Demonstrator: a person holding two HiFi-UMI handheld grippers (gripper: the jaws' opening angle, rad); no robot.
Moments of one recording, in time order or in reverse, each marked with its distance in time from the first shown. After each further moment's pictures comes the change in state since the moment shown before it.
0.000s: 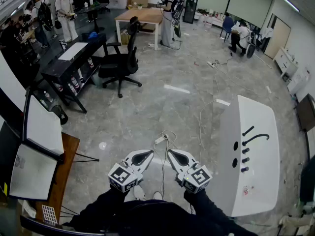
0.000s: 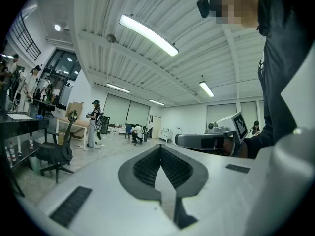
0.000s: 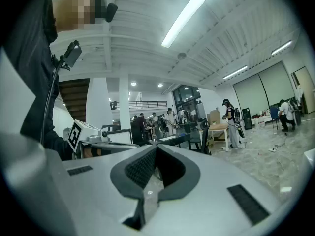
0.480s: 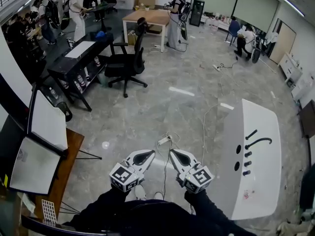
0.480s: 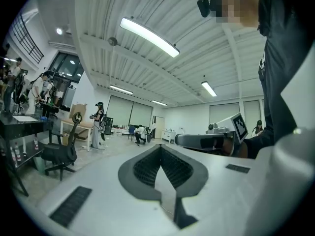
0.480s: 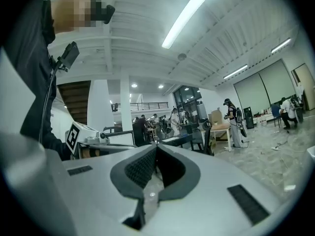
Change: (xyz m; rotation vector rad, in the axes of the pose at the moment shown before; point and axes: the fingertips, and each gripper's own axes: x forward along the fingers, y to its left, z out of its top) left arm -0.017 -0.007 -0.003 0.003 -0.006 0.037; right arm -0.003 0.013 -0.002 0.022 -0.022 0.017
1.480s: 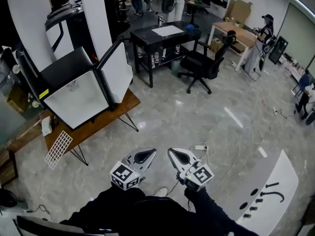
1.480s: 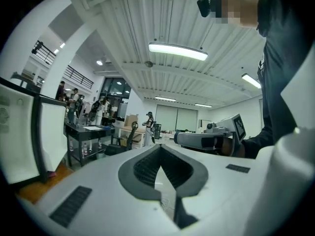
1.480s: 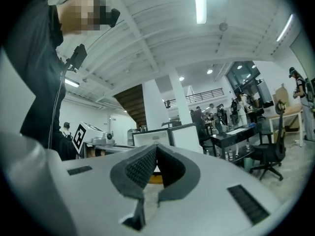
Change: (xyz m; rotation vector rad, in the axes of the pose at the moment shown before) left arm -0.243 -0.033 -0.018 -0.034 -0.068 0.609; right arm 0.044 0.239 -0.036 -0.024 0.075 0.709
